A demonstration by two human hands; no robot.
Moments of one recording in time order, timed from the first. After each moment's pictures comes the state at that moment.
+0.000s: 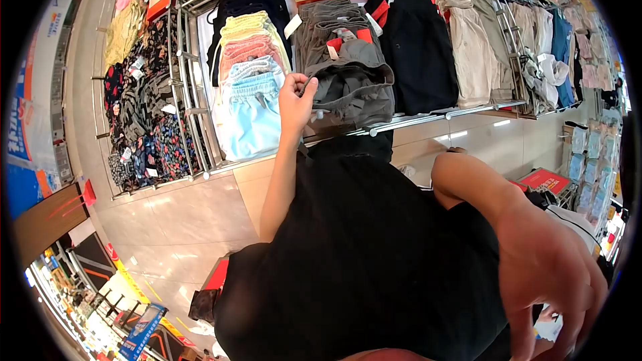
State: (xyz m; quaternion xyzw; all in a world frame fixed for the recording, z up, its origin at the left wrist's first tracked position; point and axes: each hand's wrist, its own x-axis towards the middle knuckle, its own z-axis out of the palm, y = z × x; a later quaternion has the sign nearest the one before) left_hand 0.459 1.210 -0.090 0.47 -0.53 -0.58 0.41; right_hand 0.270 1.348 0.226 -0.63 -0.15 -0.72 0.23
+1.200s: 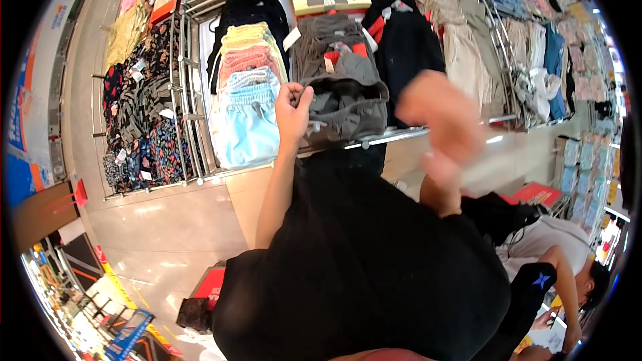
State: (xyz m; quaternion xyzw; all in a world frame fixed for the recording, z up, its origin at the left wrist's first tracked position) left_hand 0.457 1.214 -0.083 0.46 -0.51 -0.56 0.46; right_hand 0.275 1.317 0.154 -0.66 0.41 -0.59 0.20
